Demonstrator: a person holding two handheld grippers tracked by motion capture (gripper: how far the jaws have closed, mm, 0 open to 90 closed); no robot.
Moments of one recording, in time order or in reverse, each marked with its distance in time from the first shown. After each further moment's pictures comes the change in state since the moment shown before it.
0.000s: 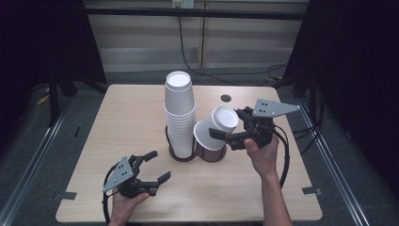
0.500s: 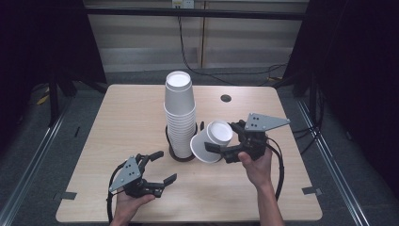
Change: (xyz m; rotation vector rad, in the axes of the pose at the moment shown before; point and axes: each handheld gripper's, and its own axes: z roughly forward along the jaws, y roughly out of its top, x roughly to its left) left arm -0.010 0.007 0.012 0.020 -0.044 0.029; right arm 0.011 -0.033 0.010 0.035 0.023 0.024
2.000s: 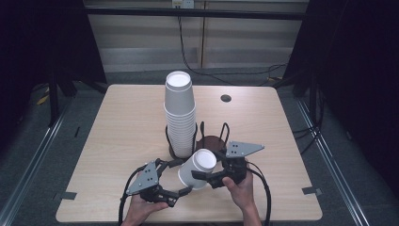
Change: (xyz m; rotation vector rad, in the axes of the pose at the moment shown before) left arm -0.023 -0.002 0.032 0.029 -0.188 0.030; right arm 0.021 -0.078 0.036 0.041 0.115 0.104
